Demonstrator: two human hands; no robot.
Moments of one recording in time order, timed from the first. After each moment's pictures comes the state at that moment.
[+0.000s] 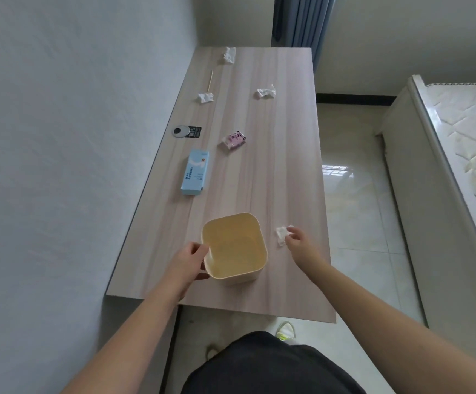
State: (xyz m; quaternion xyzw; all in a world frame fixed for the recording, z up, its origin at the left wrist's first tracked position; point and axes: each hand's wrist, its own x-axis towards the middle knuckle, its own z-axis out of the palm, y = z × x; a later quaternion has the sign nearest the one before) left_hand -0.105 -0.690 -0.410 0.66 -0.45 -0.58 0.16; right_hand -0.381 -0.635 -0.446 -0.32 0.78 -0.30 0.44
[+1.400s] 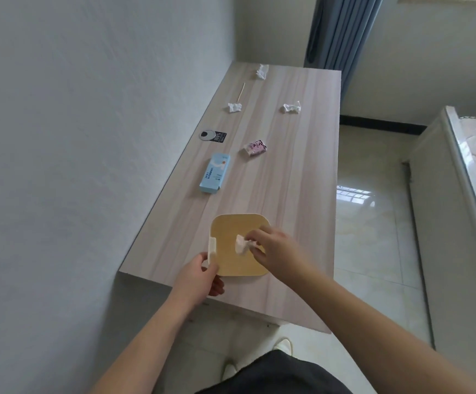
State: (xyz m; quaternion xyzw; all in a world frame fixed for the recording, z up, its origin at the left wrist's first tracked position) left_hand -0.121 -0.610 -0.356 0.67 -0.51 -0.52 0.18; right_hand -0.325 -0.620 -0.337 -0.77 0.57 -0.20 0.20
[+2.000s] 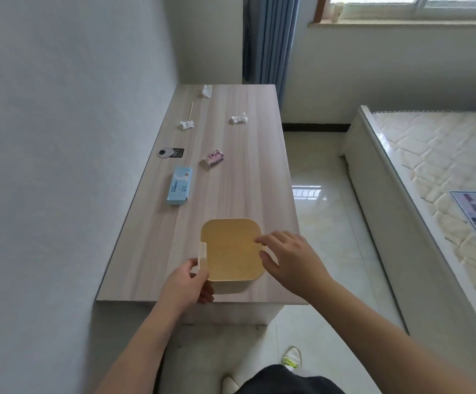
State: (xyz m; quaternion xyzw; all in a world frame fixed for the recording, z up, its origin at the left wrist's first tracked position) left_hand -0.106 -0.587 -0.340 0.59 -0.57 -0.55 0.17; right_hand -0.337 -0.521 -0.299 -0.71 0.68 -0.18 0.08
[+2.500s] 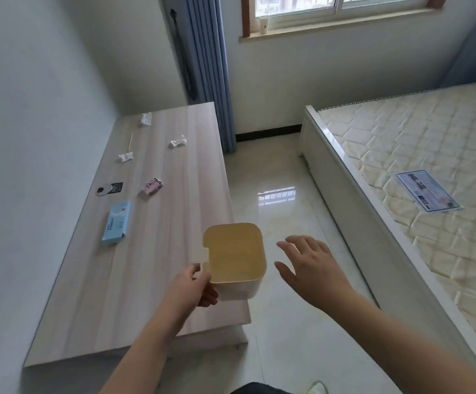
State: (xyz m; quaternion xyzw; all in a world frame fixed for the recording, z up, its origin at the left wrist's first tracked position) left_hand -0.289 -0.563 -0.333 0.54 -0.59 -0.59 0.12; right_hand -0.522 -0.425 -0.299 -0.60 0.79 -0.11 0.03
